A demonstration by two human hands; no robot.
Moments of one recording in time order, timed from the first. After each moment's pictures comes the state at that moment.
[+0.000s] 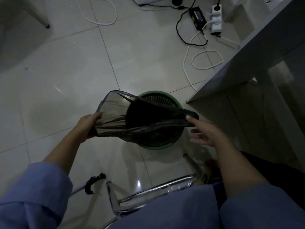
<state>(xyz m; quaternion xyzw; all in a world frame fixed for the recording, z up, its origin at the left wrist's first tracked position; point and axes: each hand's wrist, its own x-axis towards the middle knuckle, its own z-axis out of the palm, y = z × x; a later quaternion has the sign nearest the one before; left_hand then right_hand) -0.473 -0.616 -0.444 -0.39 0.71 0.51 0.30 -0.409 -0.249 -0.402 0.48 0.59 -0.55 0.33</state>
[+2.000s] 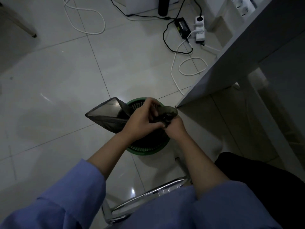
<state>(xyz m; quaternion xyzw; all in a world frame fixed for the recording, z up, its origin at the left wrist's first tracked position) -0.466 -0.436 -0.387 0.17 0.83 0.48 0.22 -0.428 -0.297 -0.409 0.25 0.80 -0.51 0.18</state>
